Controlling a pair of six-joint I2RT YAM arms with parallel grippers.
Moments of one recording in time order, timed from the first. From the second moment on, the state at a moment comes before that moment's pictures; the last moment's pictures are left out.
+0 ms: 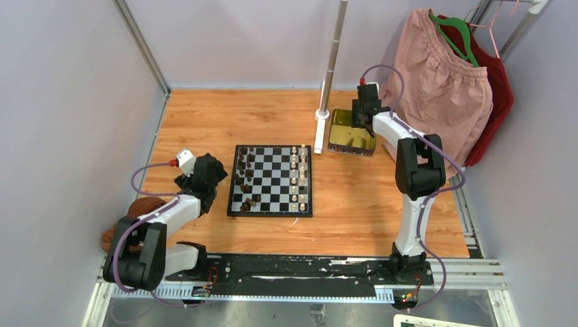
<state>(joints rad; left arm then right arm) -0.17 1.21 0.39 0.13 -0.55 -0.72 0.19 2.04 1.56 -0.28 0.29 0.11</state>
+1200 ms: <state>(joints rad) -0.17 1.21 0.39 0.13 -0.55 -0.72 0.18 2.06 1.51 -0.28 0.26 0.14</state>
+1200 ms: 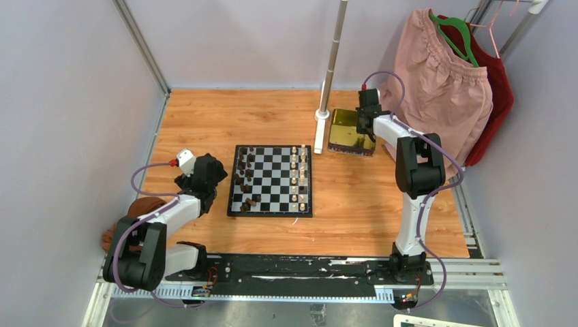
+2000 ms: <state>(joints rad) -0.17 1.21 0.39 0.13 -0.55 -0.72 0.33 1.79 1.45 -0.30 0.22 0.11</state>
